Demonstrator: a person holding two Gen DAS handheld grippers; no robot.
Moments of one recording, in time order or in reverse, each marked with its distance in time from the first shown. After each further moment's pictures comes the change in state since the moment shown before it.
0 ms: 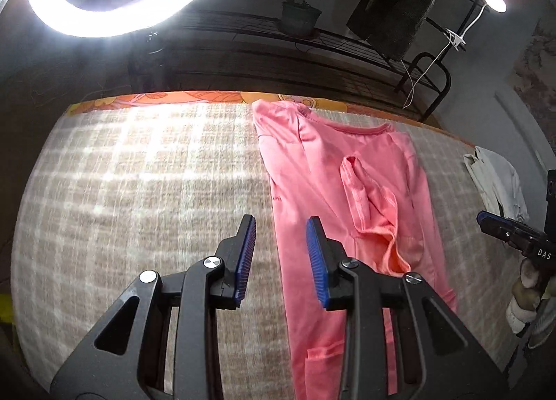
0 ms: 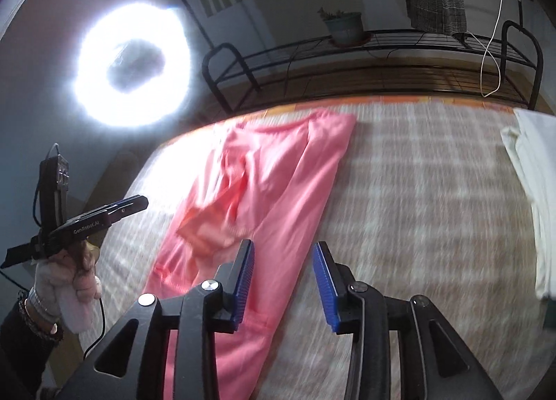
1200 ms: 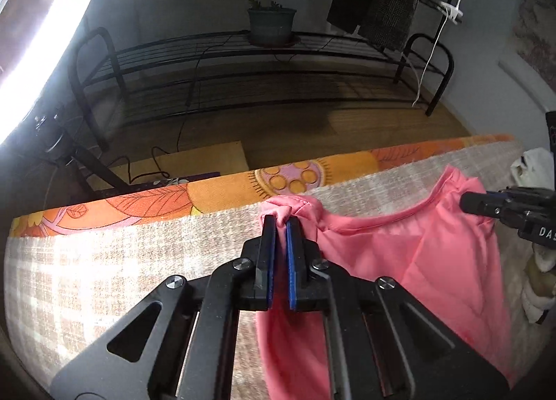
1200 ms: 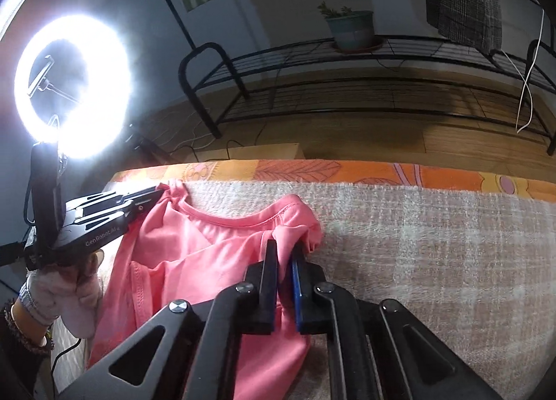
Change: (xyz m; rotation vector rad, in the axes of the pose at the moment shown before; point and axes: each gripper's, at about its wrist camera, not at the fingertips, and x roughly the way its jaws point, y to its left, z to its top) left arm 0.124 -0.028 0.088 0.194 -0.047 0.021; right arm 0.130 -0.034 0.109 -0.062 -0.006 -0.026
